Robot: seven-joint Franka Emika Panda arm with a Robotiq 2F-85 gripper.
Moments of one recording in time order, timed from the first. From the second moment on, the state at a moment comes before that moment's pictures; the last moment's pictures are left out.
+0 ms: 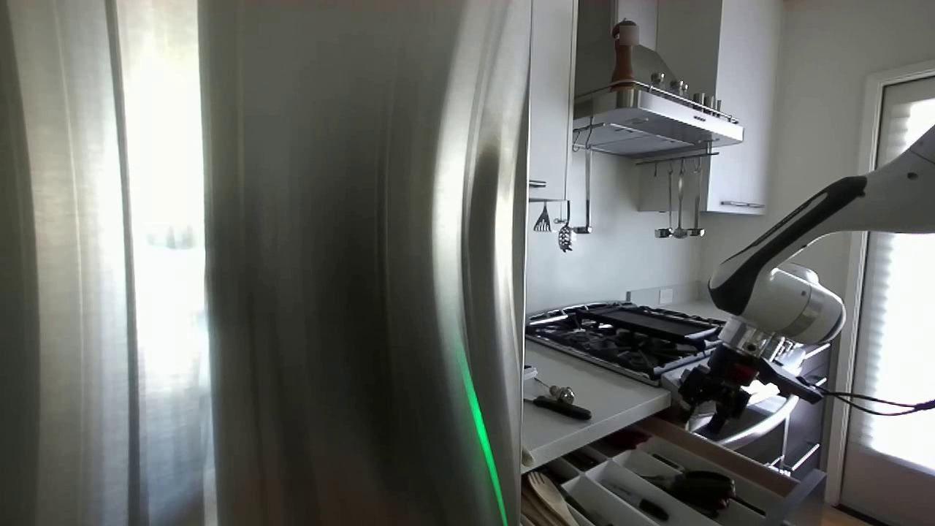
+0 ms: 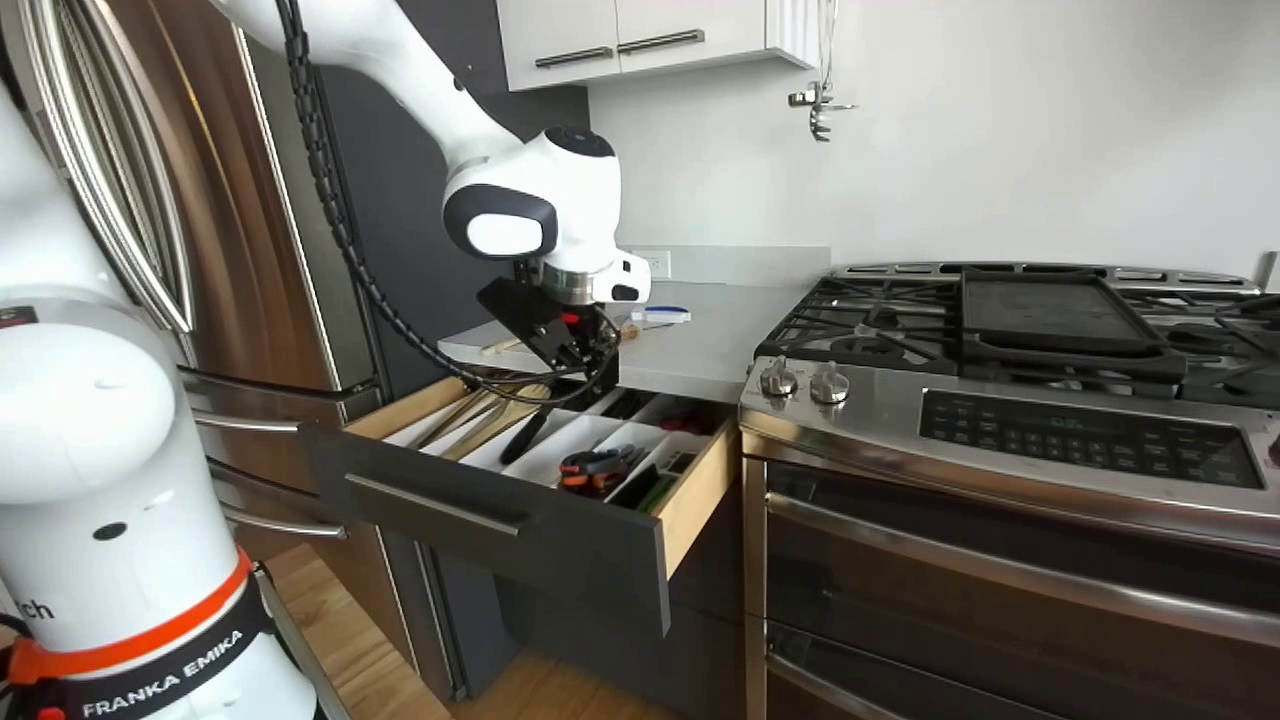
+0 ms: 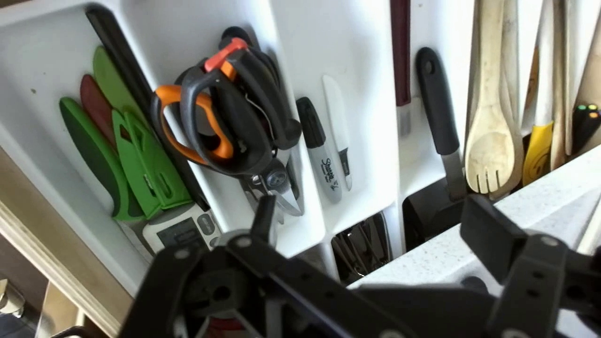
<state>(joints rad) 0.01 -0.17 0.01 -2.63 0.76 2.53 -0.59</state>
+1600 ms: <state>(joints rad) 0.01 -0.24 -0.04 -2.62 0.62 2.43 -0.41</state>
